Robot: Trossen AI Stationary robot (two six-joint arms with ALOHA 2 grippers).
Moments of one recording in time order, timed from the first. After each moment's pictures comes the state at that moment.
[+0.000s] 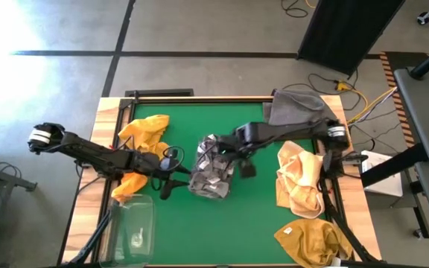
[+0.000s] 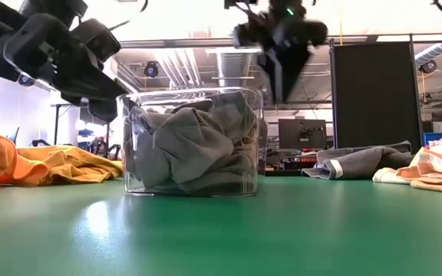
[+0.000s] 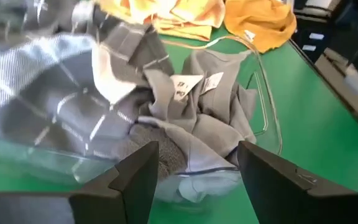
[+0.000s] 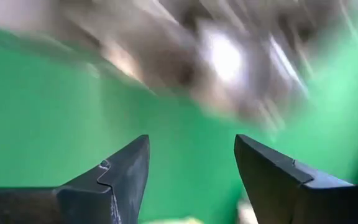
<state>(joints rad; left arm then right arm) -0.15 1.14 0.31 0.37 -0.01 -0.23 -0.04 1.89 1.70 -1.29 0.15 -0.11</state>
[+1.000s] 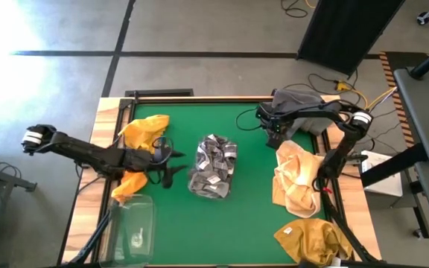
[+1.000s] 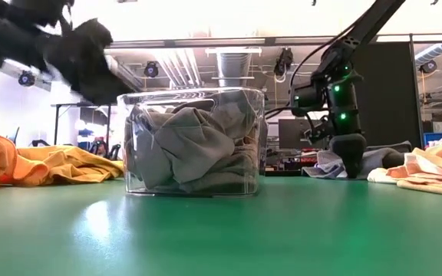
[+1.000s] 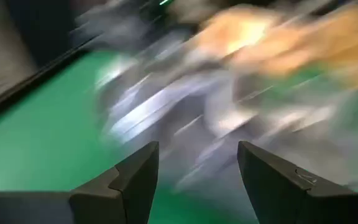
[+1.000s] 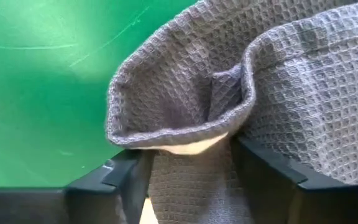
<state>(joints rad) -0.15 0.96 0.30 0.22 -0.45 -0.21 -0.63 1.79 0.94 -0.80 0.22 -0.17</state>
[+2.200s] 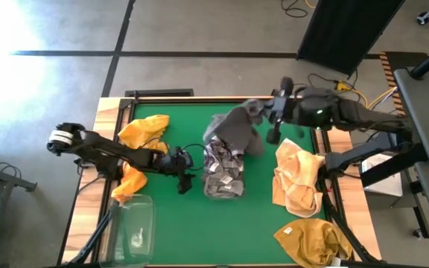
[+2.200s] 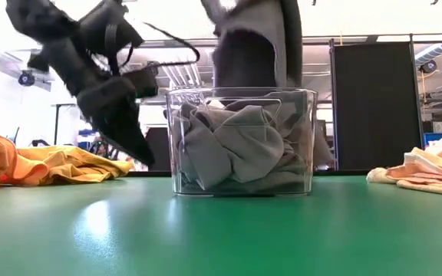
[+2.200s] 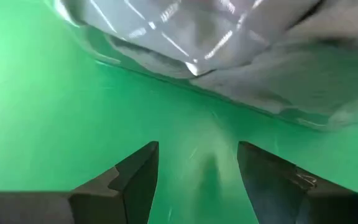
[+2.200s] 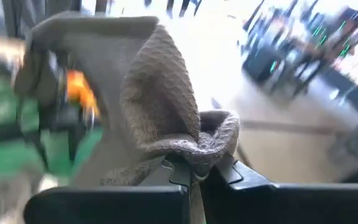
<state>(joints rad) -0.10 1.44 0.61 -0.06 -0.20 -0.38 -0.05 1.22 1.50 -0.57 0.33 -0.26</state>
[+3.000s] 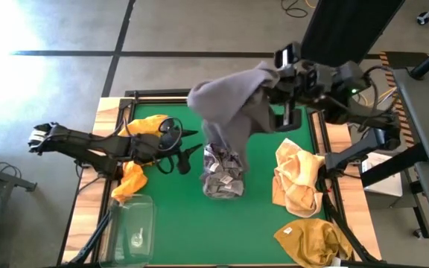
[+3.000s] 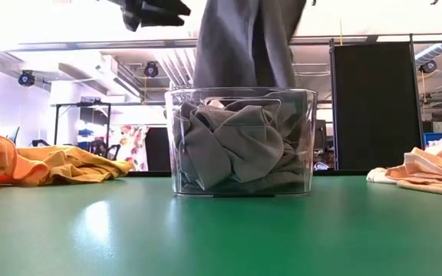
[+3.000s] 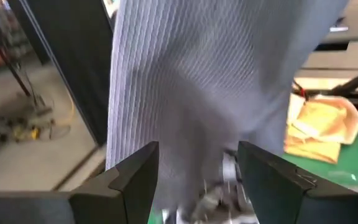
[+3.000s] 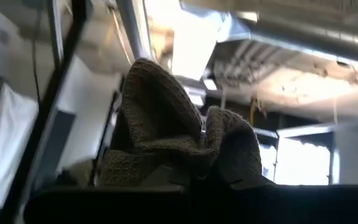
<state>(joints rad) -0.13 1.14 0.86 0.05 -0.54 0.03 -0.05 1.40 1.74 0.26 -0.15 -0.20</state>
